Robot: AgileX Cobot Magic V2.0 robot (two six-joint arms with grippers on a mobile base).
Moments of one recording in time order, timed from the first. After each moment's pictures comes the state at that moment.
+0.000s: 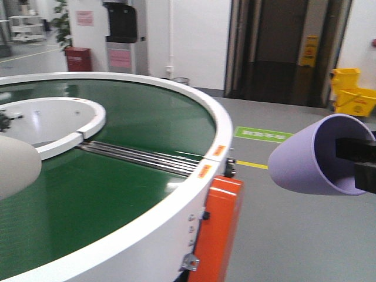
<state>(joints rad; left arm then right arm) -0.07 0.78 -1.05 -0.33 0.61 0.29 0.20 0.96 -1.19 0.31 0.67 -0.26</state>
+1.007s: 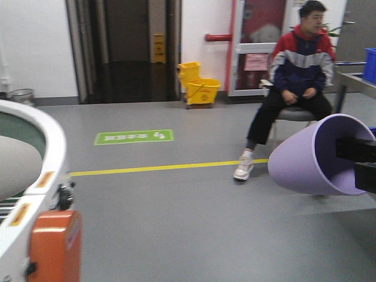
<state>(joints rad) -0.07 0.78 -1.05 -0.33 0.61 0.29 0.20 0.96 -1.19 0.31 0.67 -0.26</state>
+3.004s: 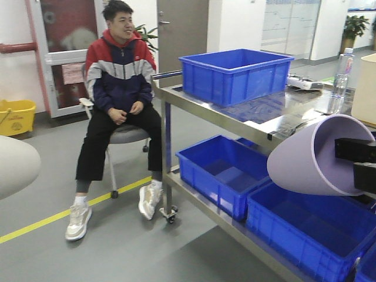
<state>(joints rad) -0.07 0.78 -1.05 -0.33 0.61 0.29 0.20 0.96 -1.19 0.31 0.67 -0.26</state>
